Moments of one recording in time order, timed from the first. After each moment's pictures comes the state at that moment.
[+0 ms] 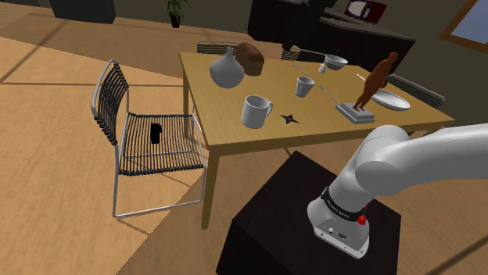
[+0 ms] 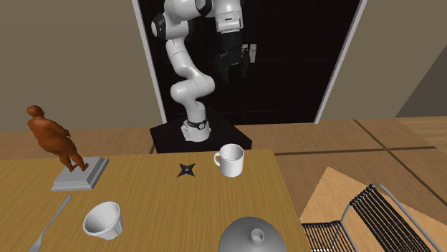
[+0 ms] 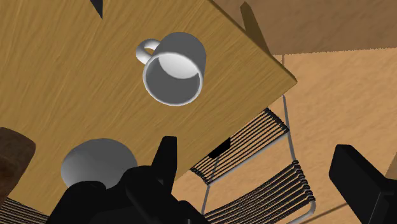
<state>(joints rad) -0.01 -0.82 0.04 -2.26 0.03 1.67 -0.11</state>
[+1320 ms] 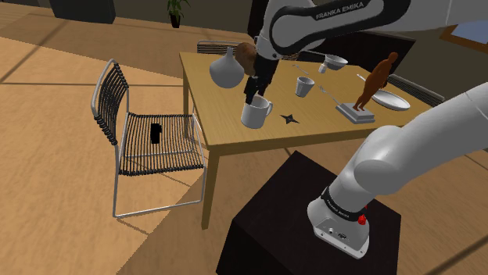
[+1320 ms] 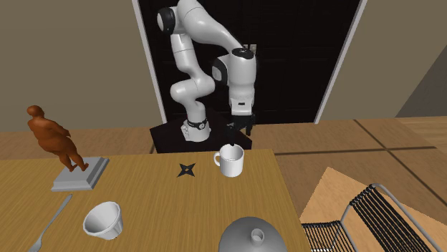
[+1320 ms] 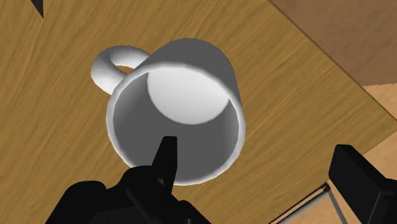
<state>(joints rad) -0.05 -0.41 0.01 -2.48 0.00 2.13 -0.13</state>
